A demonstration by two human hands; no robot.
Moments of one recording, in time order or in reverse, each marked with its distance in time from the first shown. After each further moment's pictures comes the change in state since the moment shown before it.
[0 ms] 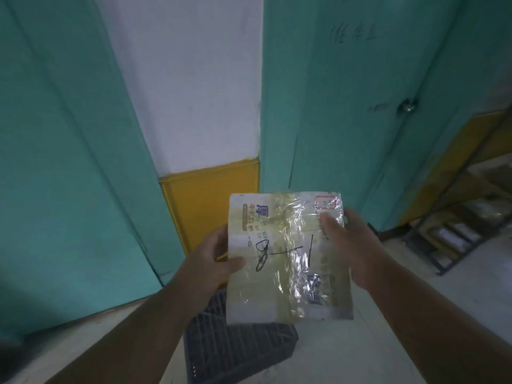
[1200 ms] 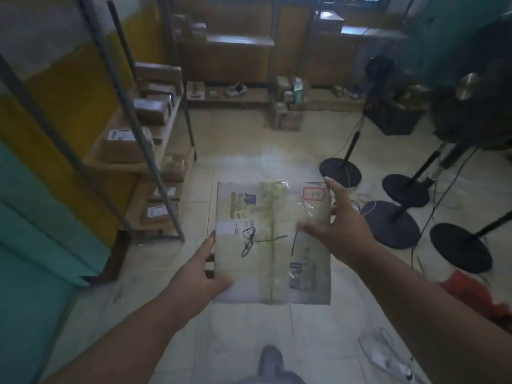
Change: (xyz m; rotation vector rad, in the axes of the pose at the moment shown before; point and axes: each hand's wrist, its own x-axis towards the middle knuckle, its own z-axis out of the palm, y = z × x) left_hand 0.169 -0.004 0.831 0.513 -1.259 0.020; right_hand -0.058 0.151 -0.705 -0.309 1.132 0.436
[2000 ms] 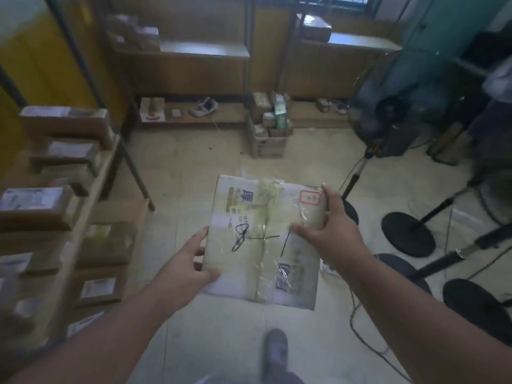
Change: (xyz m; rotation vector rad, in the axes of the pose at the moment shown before) left_hand 0.571 0.194 -0.052 0.051 -0.084 -0.008; right_hand 0.559 -0.037 -0.017 0.011 0.090 0.152
